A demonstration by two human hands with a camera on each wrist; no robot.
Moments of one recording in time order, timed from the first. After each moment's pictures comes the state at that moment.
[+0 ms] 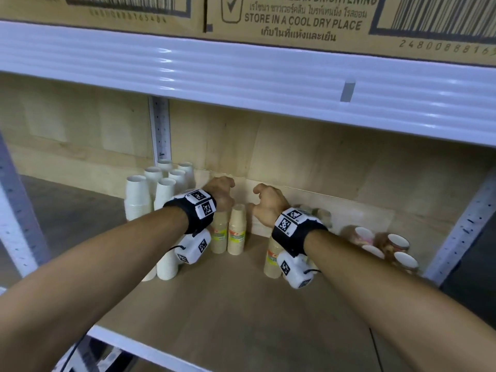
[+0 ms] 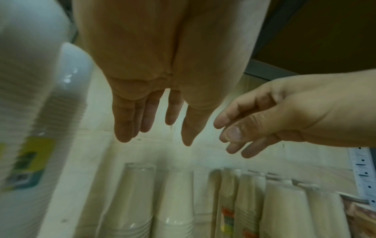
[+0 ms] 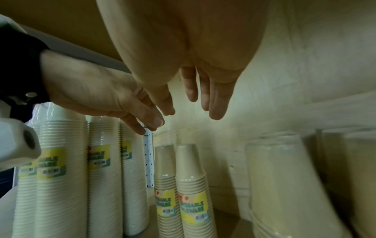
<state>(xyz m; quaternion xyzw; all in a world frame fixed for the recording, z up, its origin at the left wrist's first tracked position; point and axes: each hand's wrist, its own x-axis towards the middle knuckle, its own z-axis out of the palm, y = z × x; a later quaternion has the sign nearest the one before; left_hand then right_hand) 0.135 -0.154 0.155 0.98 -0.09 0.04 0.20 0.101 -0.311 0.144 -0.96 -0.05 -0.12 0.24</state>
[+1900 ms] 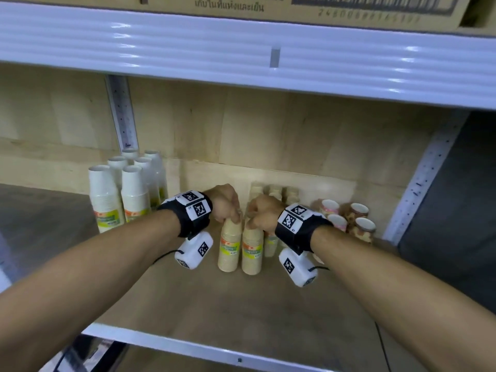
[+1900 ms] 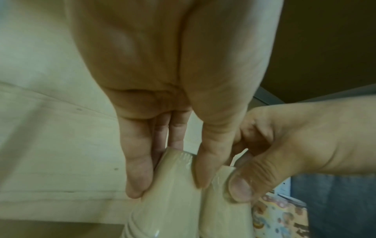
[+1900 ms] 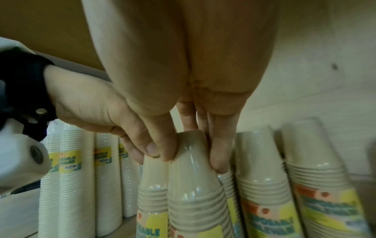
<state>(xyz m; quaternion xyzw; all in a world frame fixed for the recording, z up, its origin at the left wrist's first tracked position) 0.080 -0.217 0.142 0.96 -0.18 -0.12 0.20 0.035 -0.363 0.132 -0.98 -0.06 0.05 0.17</state>
